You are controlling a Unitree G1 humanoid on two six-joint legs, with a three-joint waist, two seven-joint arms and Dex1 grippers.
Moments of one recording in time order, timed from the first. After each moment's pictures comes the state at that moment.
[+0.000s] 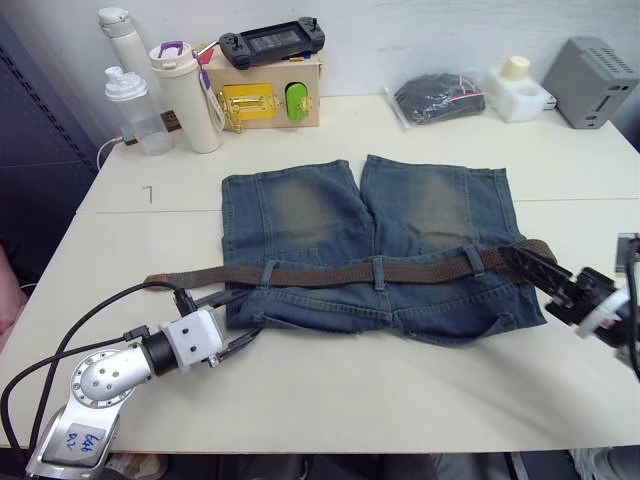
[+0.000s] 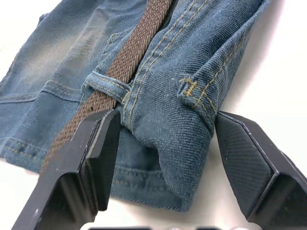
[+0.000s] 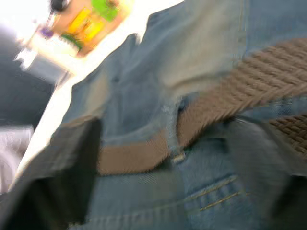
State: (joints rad) left arm 0.18 0.68 0.13 -0.37 -0.08 -0.11 -0.69; right arm 0.15 -0.98 -0.67 -0.27 1.65 0.97 0.31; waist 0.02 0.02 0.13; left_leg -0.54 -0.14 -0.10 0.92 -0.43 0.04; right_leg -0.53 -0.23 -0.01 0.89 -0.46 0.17
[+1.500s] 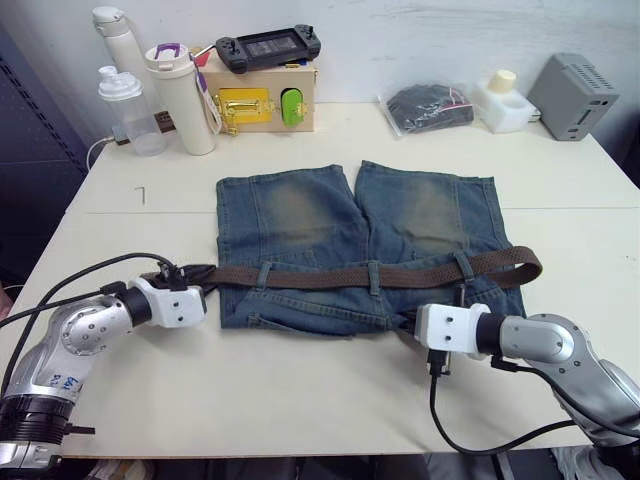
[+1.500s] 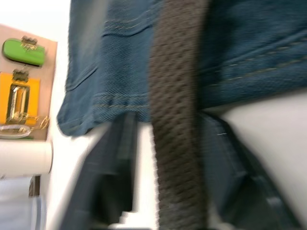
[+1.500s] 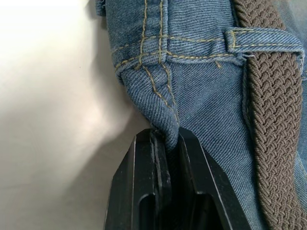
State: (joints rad) left arm -0.18 0.86 0.08 0.20 0.32 -0.59 -0.53; right arm -0.10 -0.90 0.18 -0.49 -0.02 0.26 0.85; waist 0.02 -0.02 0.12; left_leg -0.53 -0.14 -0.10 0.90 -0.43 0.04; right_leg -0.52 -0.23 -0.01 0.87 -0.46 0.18
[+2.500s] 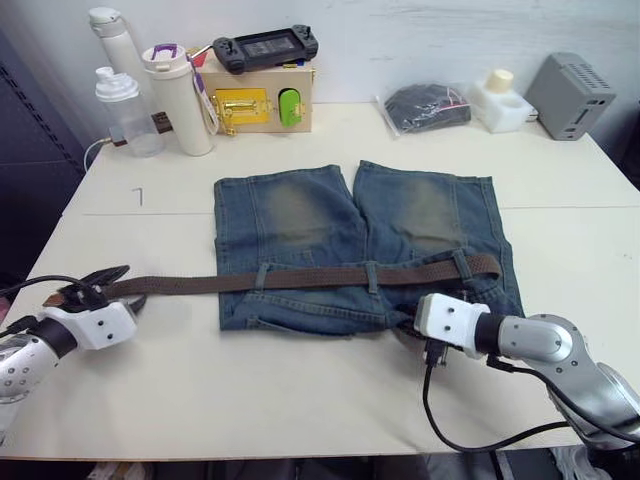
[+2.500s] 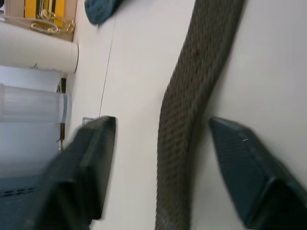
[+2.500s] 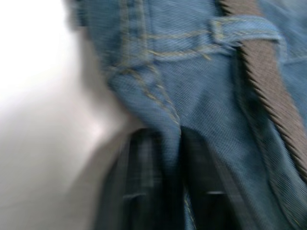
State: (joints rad) left arm 0.14 0.95 0.29 0.15 0.18 -0.53 -0.36; right arm -0.08 -0.85 0.11 -0.53 0.07 0.42 0.84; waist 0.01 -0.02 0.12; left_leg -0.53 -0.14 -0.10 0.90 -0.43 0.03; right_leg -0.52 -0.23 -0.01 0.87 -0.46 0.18
